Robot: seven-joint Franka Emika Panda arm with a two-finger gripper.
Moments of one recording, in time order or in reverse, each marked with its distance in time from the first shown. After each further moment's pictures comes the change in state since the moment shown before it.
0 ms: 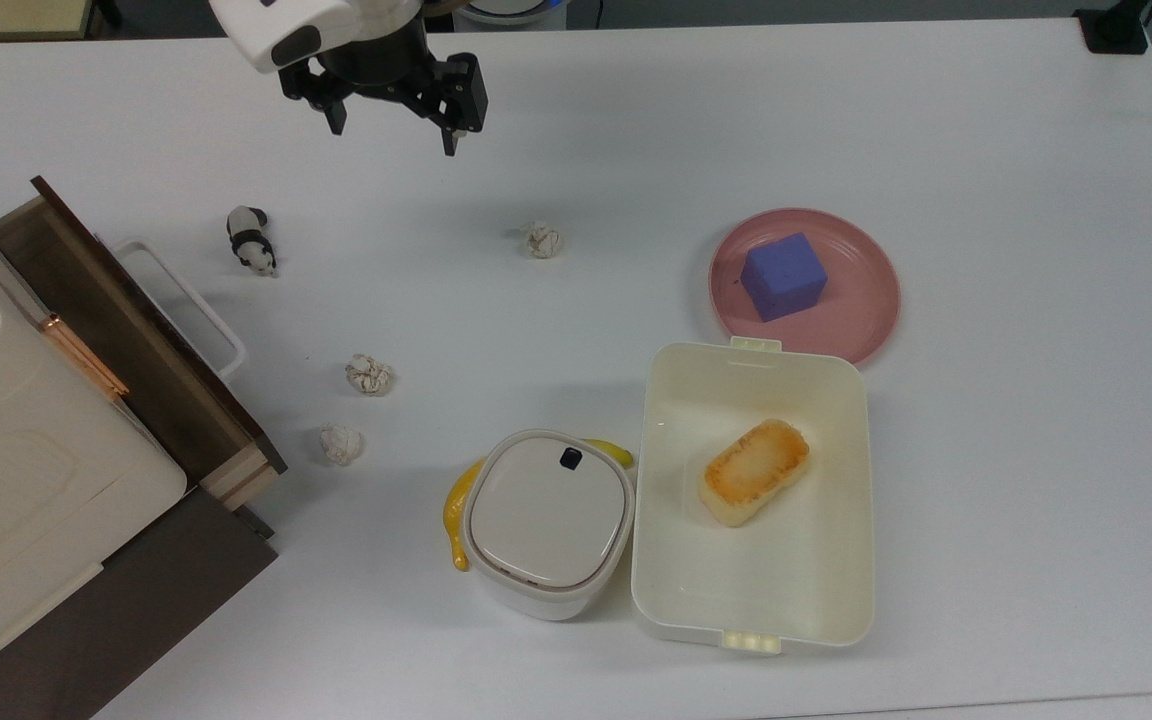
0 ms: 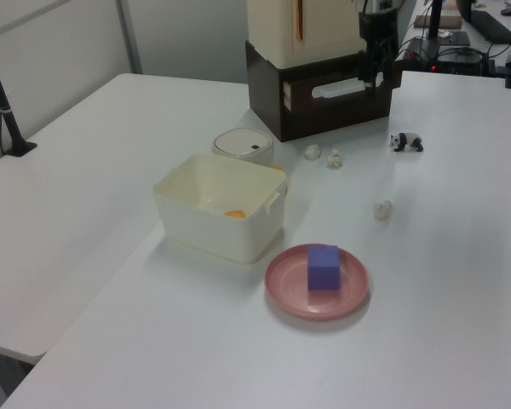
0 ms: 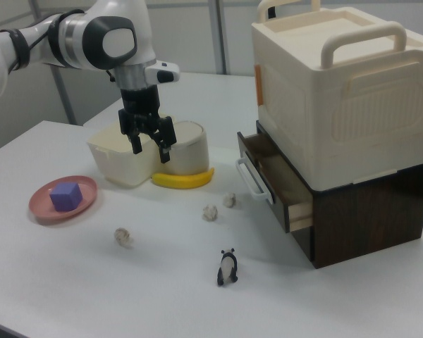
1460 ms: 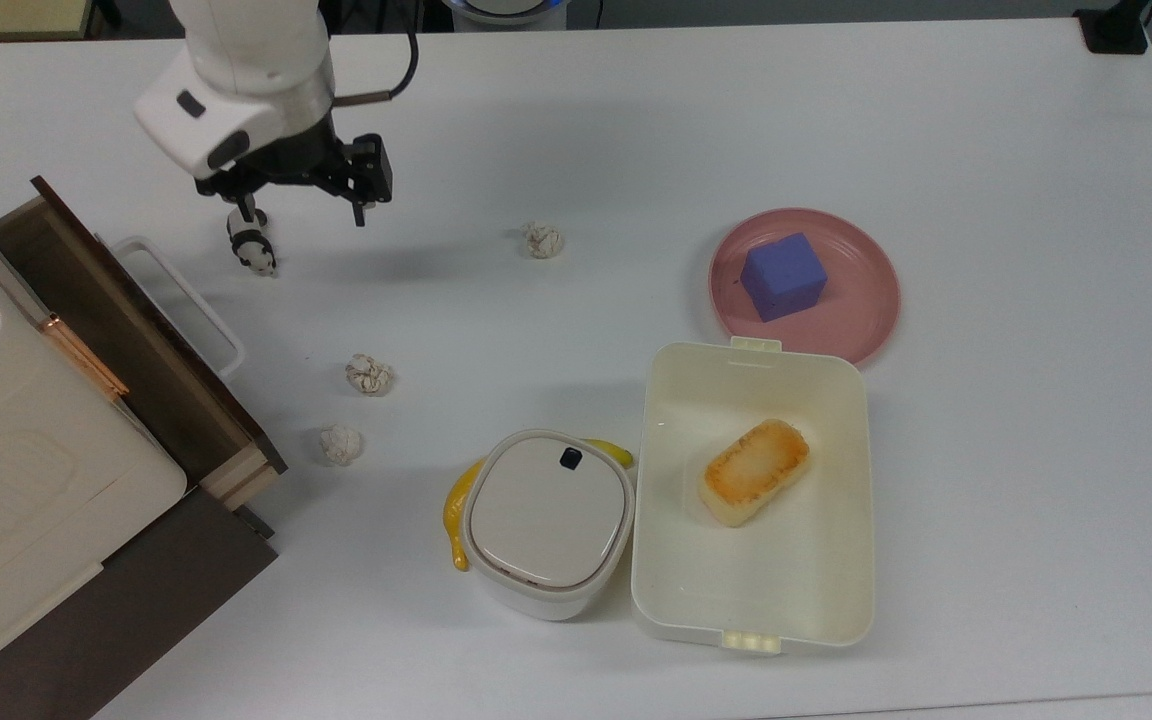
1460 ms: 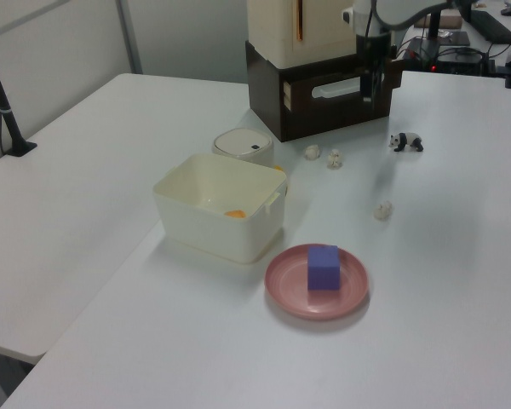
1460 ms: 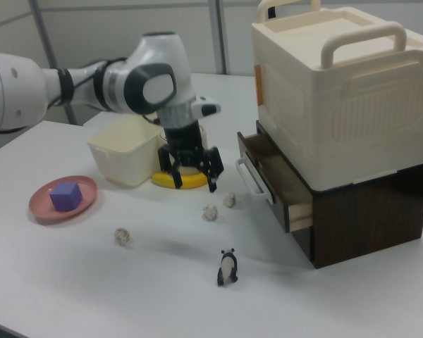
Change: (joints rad) arm -0.027 0.087 -0.094 -0.102 -0.051 0.254 -0.312
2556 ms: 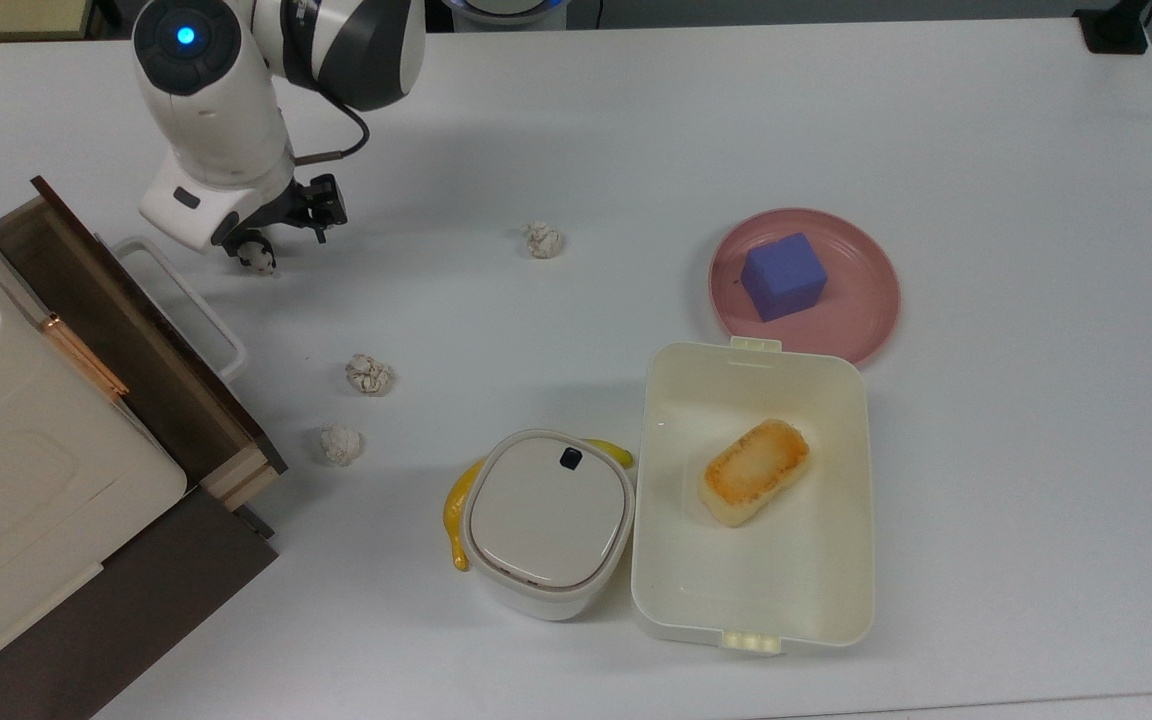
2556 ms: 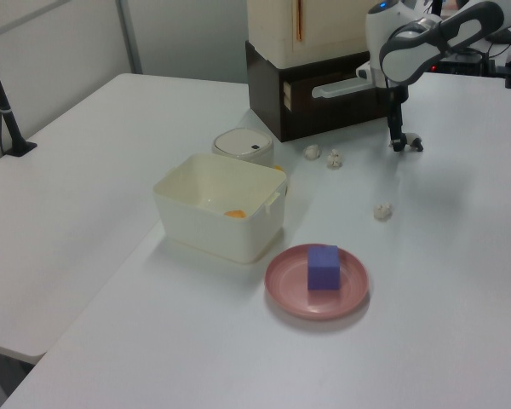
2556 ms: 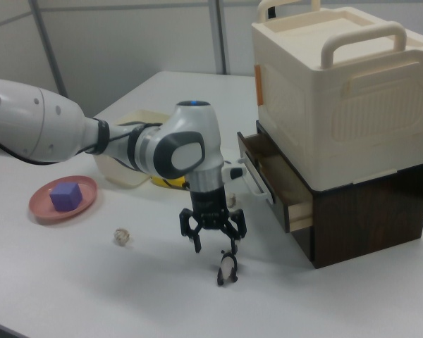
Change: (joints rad) arm -0.015 0.095 -0.104 -0.193 -0.001 0.180 -0.299
